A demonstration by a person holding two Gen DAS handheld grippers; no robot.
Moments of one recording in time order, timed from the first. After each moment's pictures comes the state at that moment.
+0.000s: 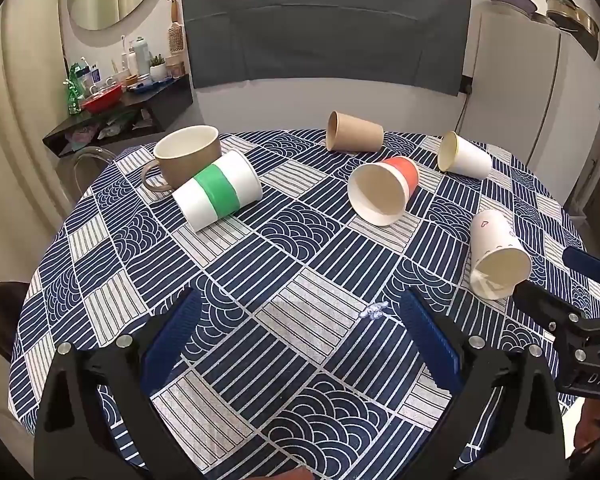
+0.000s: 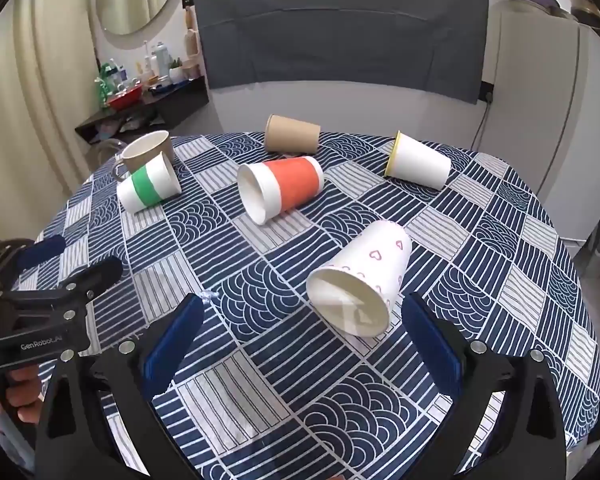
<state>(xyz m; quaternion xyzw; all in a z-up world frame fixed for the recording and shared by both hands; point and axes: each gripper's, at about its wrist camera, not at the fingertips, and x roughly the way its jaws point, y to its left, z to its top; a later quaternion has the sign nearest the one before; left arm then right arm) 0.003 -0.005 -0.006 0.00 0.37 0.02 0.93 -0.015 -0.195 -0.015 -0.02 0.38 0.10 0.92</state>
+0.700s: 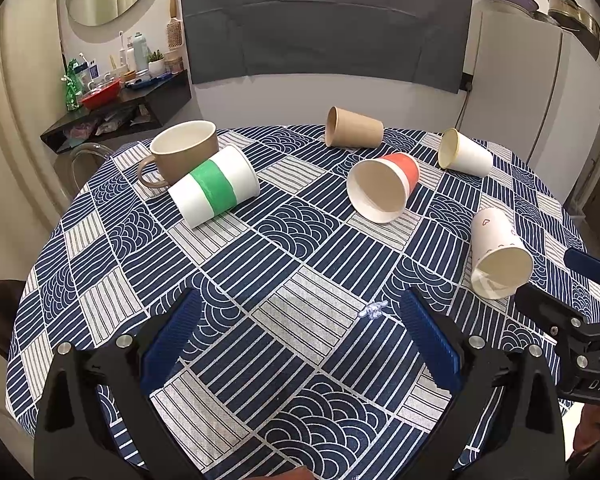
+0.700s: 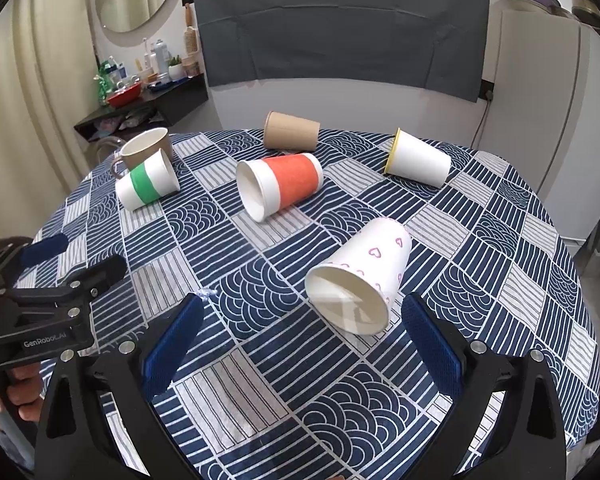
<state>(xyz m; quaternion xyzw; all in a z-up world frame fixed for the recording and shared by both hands) 0.008 -0.004 -0.007 -0.01 0.38 0.02 0.92 -0.014 -0.194 -0.017 -0.02 0.37 0.10 0.92</state>
